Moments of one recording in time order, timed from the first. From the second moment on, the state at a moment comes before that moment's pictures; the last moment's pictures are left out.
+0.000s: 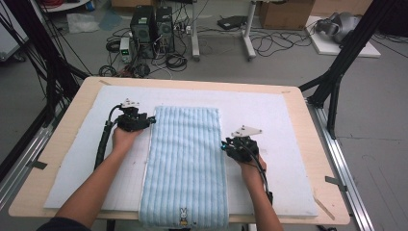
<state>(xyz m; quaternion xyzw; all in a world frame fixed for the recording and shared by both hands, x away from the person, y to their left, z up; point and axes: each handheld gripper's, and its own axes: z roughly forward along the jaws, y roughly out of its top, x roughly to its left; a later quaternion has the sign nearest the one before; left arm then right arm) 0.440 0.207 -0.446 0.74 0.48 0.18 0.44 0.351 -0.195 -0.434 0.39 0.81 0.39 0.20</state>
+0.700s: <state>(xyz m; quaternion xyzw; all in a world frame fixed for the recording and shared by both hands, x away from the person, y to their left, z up) 0.402 0.216 -0.437 0.74 0.42 0.17 0.50 0.460 -0.162 -0.444 0.47 0.78 0.33 0.24</state>
